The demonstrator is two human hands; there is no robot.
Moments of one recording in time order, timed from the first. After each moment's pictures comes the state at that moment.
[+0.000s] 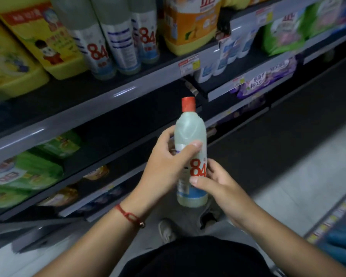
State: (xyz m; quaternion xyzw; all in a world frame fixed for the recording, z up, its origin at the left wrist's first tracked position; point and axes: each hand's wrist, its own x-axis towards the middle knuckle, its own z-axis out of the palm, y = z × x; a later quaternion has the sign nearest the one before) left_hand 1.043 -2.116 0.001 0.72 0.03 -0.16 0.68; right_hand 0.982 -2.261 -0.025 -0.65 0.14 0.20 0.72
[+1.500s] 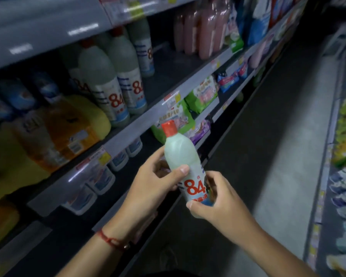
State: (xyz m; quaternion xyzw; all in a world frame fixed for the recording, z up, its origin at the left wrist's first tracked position) left_hand 1.313 -2.528 0.052 0.70 -0.20 -0.24 0.64; right_hand 1.200 -2.683 0.016 -0.82 0.22 0.00 0.54
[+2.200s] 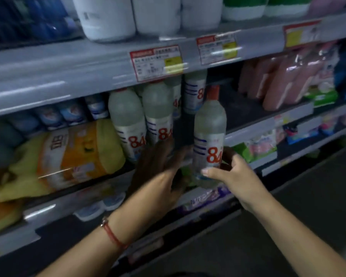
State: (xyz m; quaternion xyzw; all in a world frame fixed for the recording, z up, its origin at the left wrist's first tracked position) left_hand 1.412 -2.589 0.052 0.95 -0.21 0.17 0.17; right_hand 1.425 -2.805 0.052 -0.76 0.01 0.05 0.65
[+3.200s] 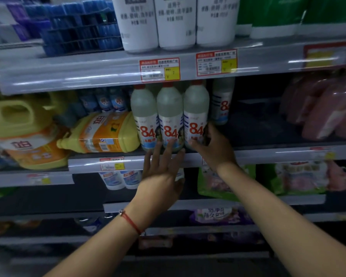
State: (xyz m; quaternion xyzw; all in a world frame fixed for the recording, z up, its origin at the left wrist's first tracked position) left_hand 1.397 -2.640 0.023 0.98 0.01 0.17 0.01; right_hand 1.521 -2.784 0.060 -0.83 -0.18 0.02 0.53
